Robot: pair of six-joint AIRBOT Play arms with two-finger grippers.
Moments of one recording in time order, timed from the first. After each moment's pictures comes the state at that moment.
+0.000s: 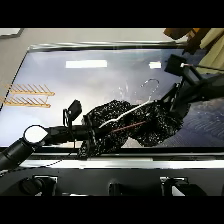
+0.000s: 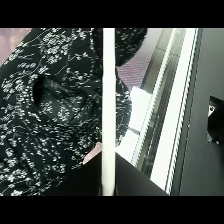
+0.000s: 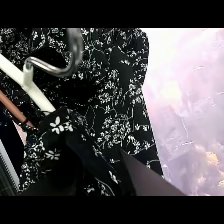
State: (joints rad) left arm -0.62 -0.92 0.72 0.31 -0.70 -0.34; right arm 0.02 -1.07 1.45 -1.08 1.56 0.48
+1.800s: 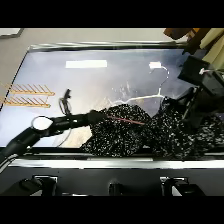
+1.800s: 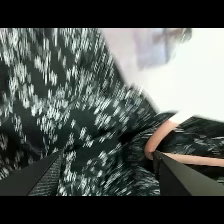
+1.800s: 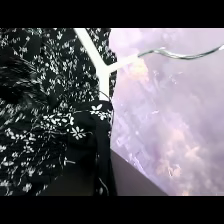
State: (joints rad) left arm -0.42 -1.06 0.72 0.36 -0.61 -1.20; right arm 0.02 -0.88 1.45 -1.27 1.56 0.54
